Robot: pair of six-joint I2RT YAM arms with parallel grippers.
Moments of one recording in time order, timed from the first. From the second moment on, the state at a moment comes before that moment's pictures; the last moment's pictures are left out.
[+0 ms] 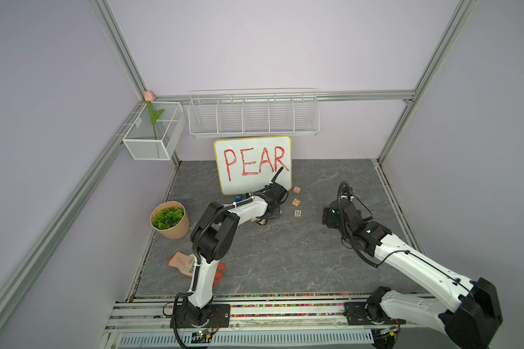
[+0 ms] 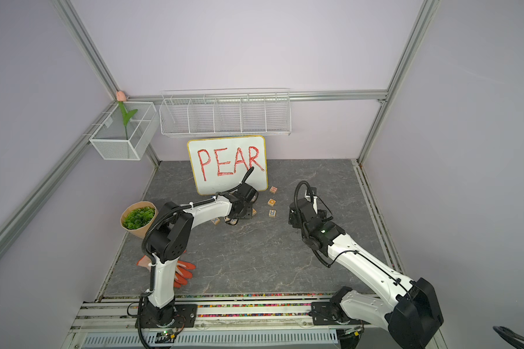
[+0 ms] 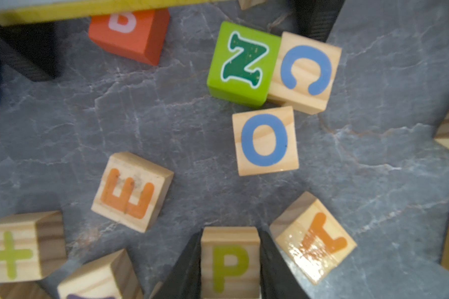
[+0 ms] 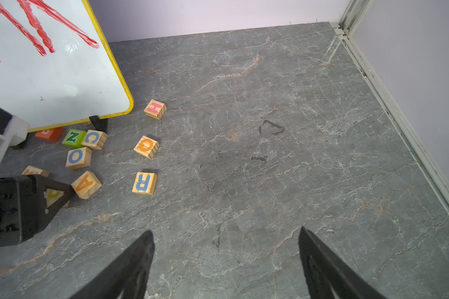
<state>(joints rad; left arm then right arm) -0.69 2.08 1.45 -0.54 -0.24 -0.55 0.64 1.14 0.85 -0.48 0.56 0.52</state>
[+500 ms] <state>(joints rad) -0.69 1.90 1.34 -0.52 -0.24 -0.55 0.64 1.15 0.85 -0.44 0.49 0.51</state>
